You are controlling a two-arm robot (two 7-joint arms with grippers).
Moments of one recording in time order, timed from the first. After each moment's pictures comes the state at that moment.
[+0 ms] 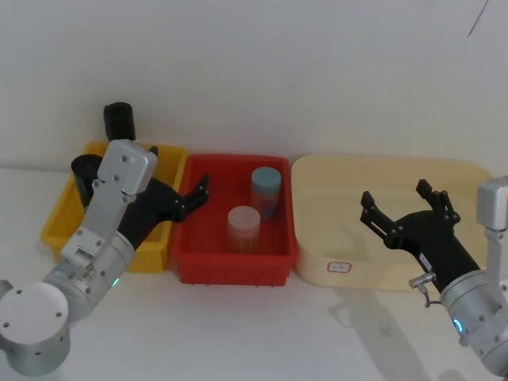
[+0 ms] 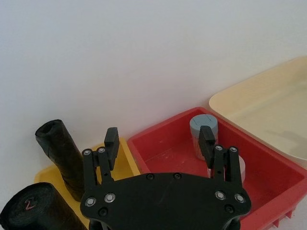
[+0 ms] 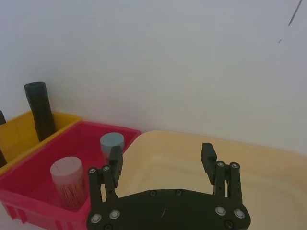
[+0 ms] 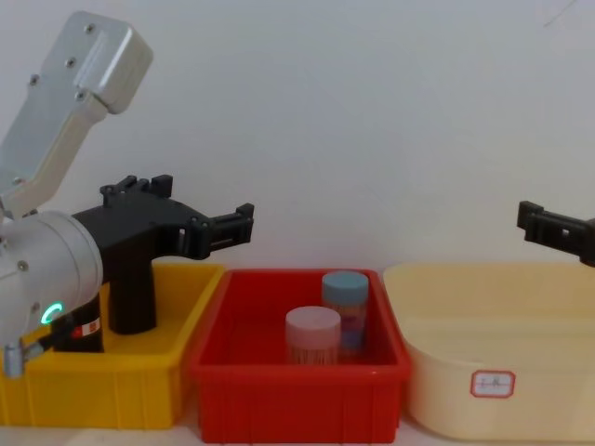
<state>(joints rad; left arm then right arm) -0.24 0.38 0.45 -1.63 -0.20 0.01 -0.01 -0.01 0.34 -0.23 -1.77 0.29 0.03 0.07</state>
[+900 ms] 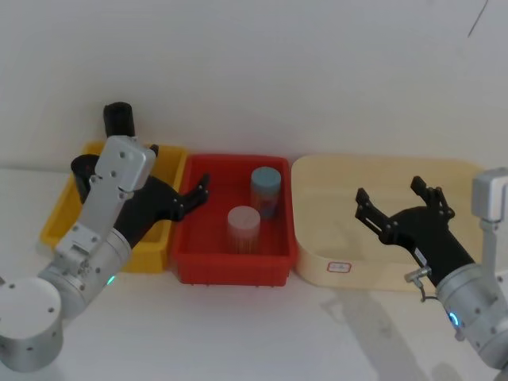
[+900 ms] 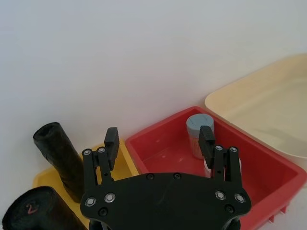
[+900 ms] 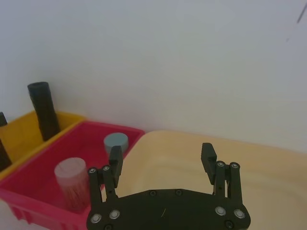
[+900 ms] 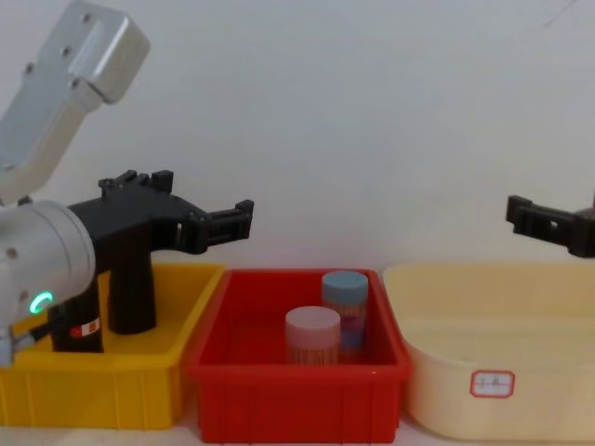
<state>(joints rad) -0.24 0.40 0.45 -1.65 -0.21 0.04 -0.04 0.00 0.33 -0.23 -1.77 0.29 0.07 0.07</state>
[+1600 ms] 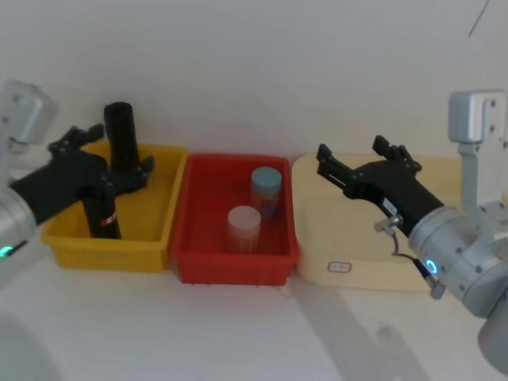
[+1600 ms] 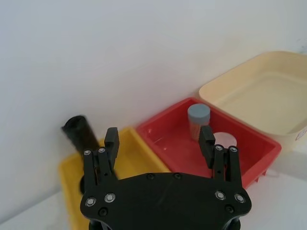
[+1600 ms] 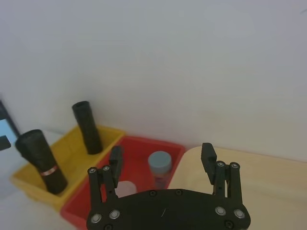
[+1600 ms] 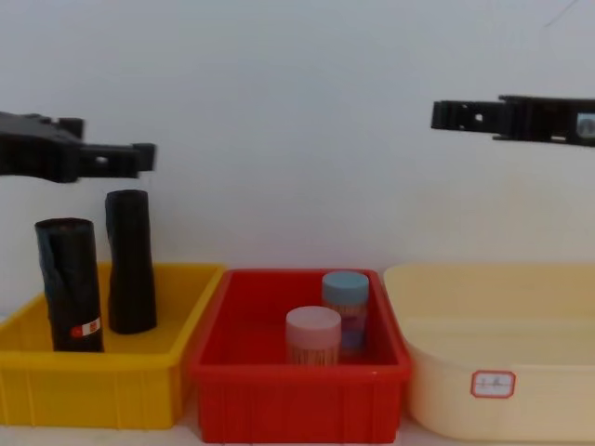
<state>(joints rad) -0.19 0.62 0.24 -1.82 -0.46 0.22 -0.30 0.11 0.25 -0.26 -1.95 0.37 0.44 0.05</state>
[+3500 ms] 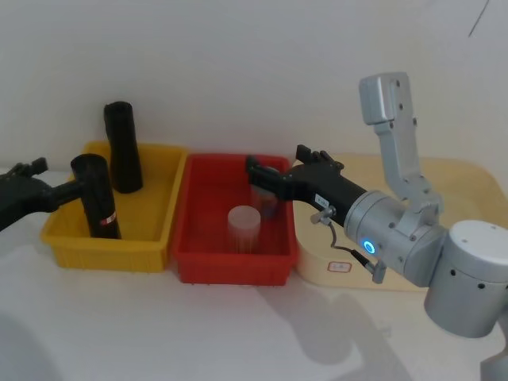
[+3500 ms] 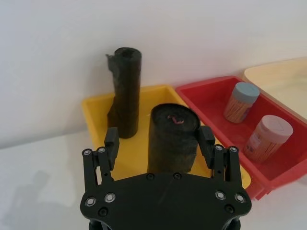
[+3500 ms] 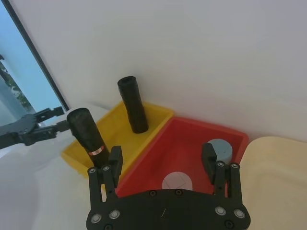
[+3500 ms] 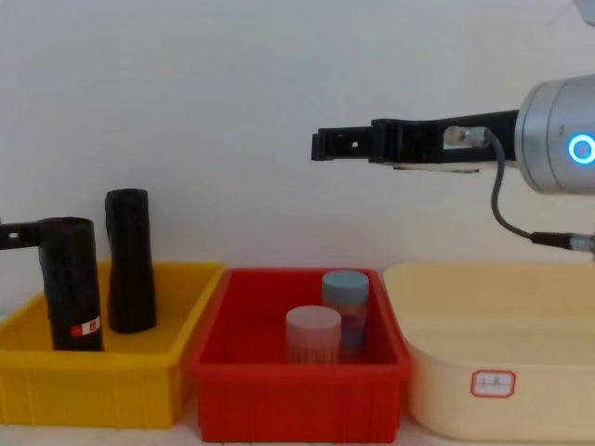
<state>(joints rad) -0.26 0.59 0.19 -1.46 -0.65 0.18 -0.41 0.27 0.19 -0.37 -1.81 0.42 0.59 0.14</state>
